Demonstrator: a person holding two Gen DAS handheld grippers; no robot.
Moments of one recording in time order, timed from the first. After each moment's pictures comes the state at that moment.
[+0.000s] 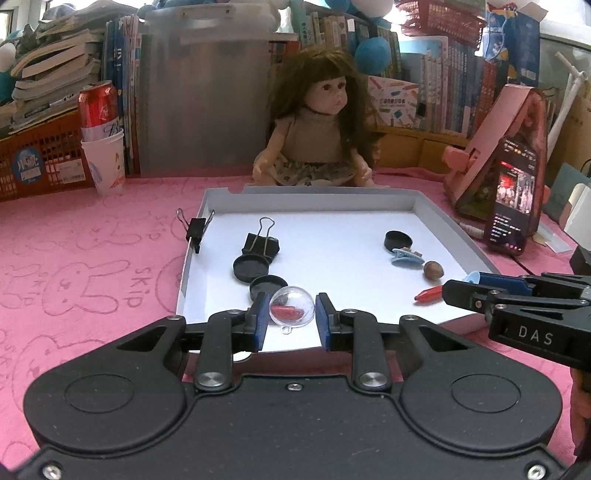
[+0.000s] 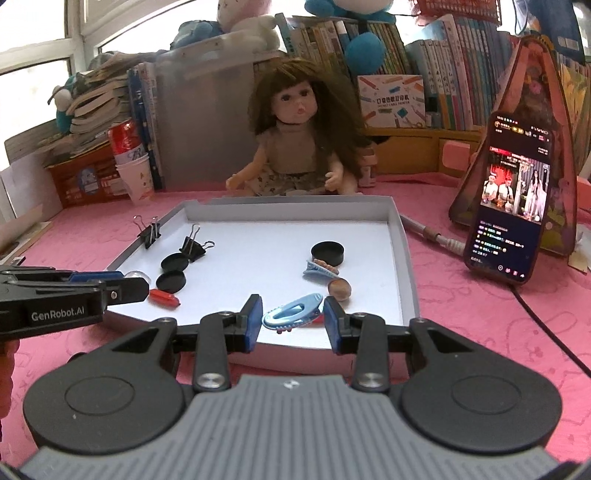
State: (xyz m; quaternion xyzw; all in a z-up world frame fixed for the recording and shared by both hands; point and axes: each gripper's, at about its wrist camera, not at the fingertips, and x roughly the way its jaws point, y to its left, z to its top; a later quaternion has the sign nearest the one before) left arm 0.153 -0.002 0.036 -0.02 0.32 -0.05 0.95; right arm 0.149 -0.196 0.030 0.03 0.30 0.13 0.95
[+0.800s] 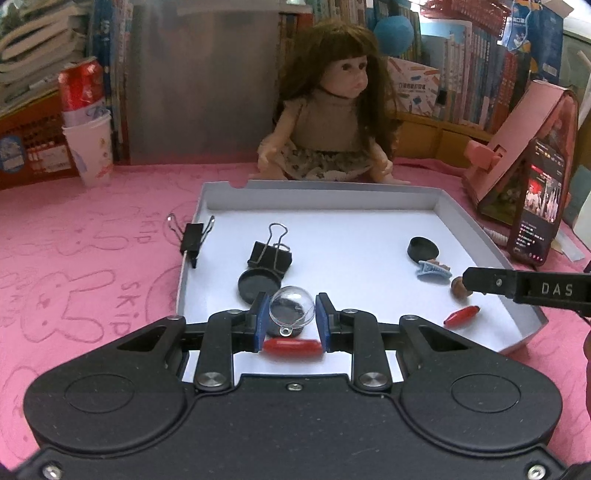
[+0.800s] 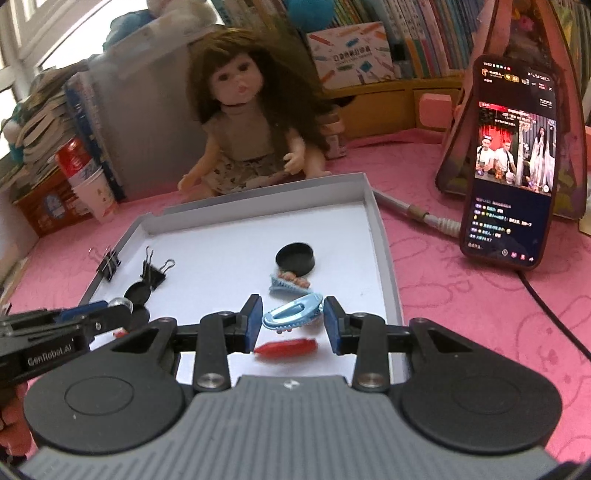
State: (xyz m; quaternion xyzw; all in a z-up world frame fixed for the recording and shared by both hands) left arm 0.212 0.010 0.029 -0.03 0.36 -0.06 0.93; right arm 0.215 -0.217 0.031 0.10 0.37 0.10 0.92
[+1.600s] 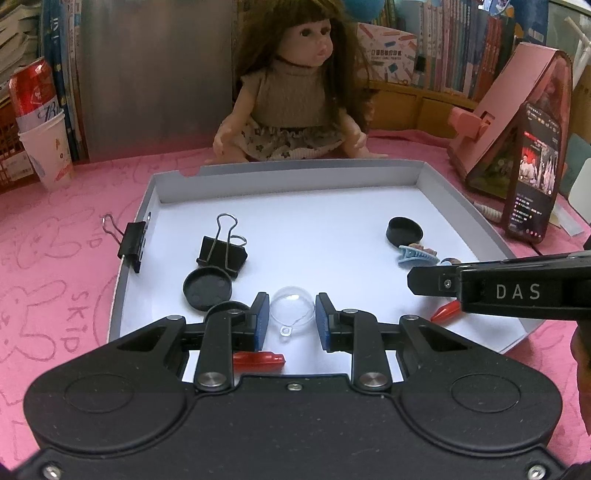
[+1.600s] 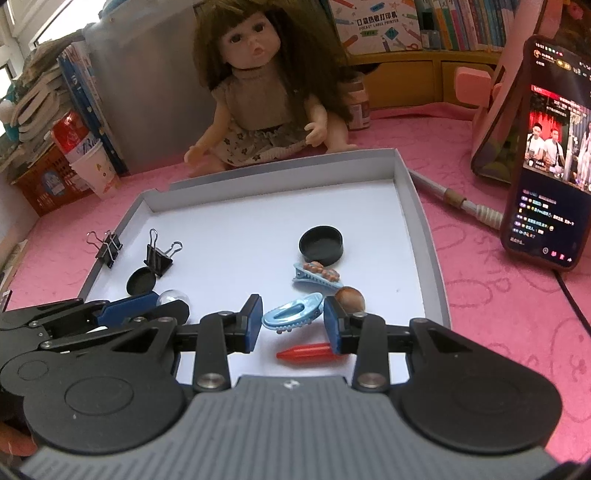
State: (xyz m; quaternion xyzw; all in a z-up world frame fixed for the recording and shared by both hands) left arm 0.236 -0.025 0.013 0.00 0.39 -0.09 0.92; right arm 0.240 -0.194 0.021 0.09 0.42 0.11 0.89
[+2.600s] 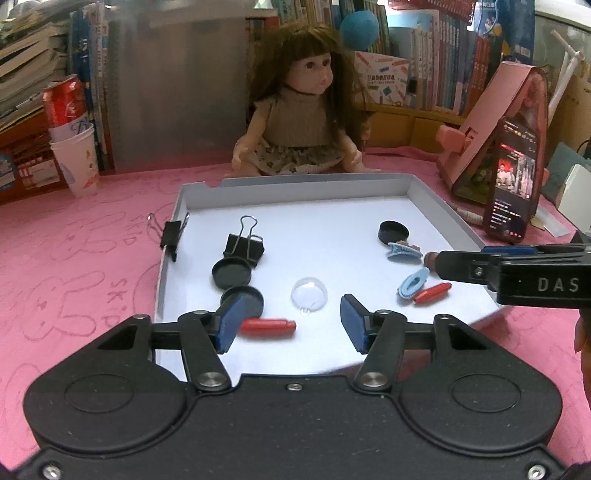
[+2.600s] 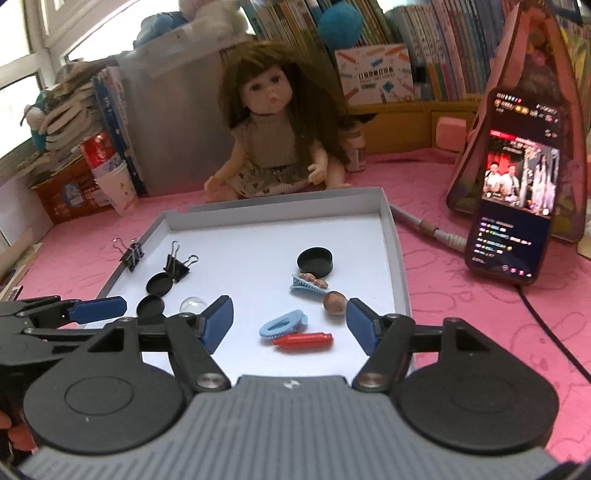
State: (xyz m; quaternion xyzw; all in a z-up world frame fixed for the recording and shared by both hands) left arm 0.183 -0.008 0.038 0.00 0.35 -0.08 0.93; right arm 0.186 -0.209 0.044 0.07 0.35 0.12 0.93
